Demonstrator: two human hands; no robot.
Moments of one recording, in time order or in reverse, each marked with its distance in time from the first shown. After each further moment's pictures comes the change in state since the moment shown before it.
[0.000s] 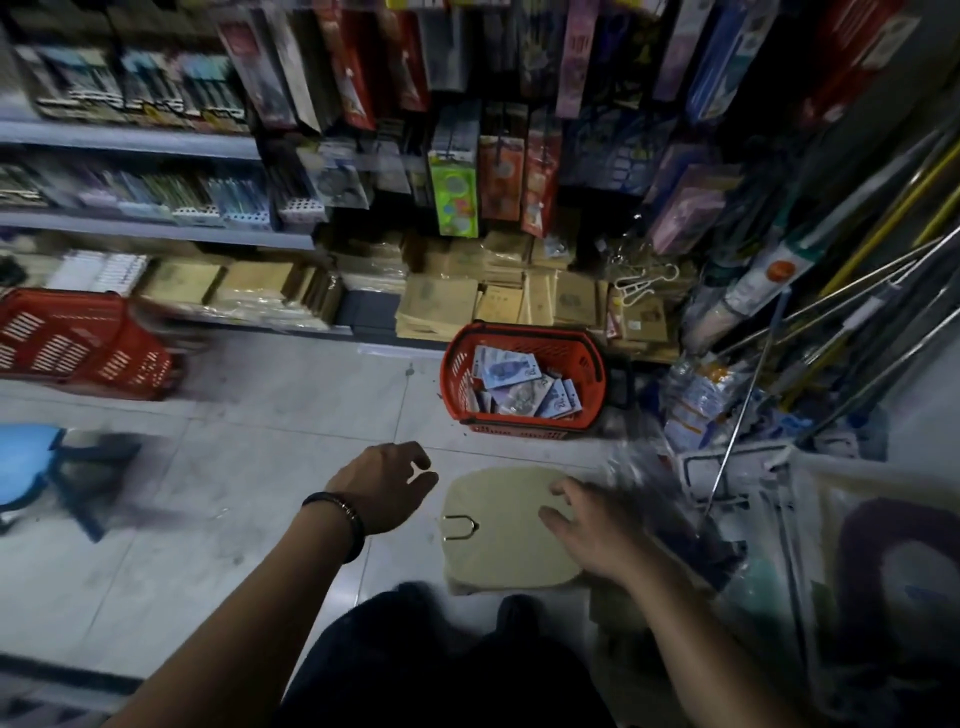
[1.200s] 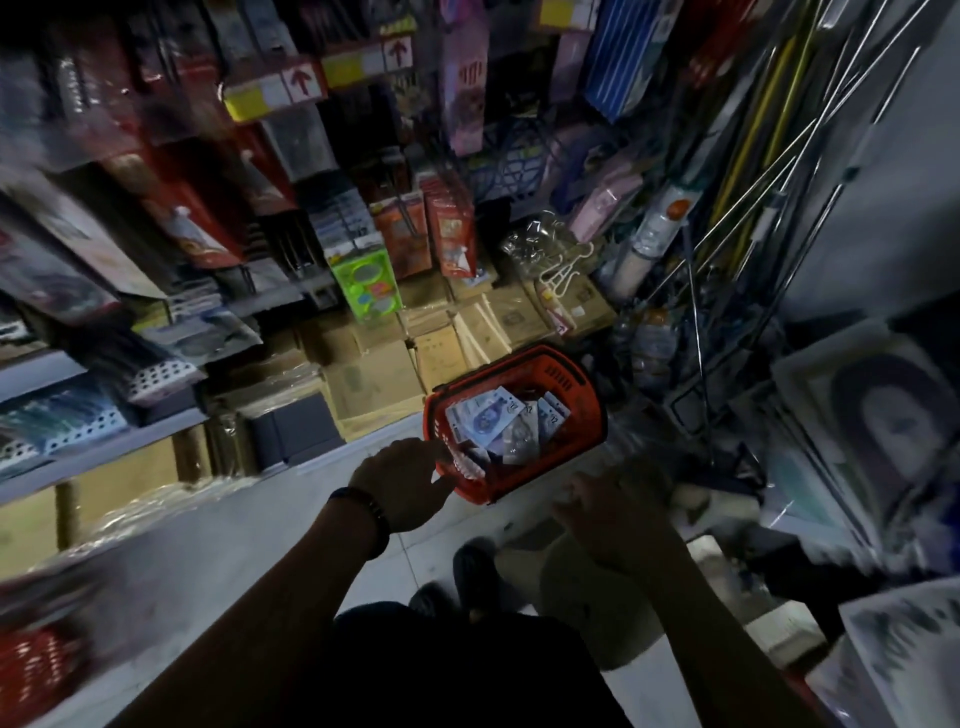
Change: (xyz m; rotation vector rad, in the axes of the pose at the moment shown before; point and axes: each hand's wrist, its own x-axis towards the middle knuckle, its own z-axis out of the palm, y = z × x) left_hand 0.305 -0.063 -0.211 0.359 -0.270 0.558; right_hand 0.196 -0.193 -0.025 0.227 0.162 0.425
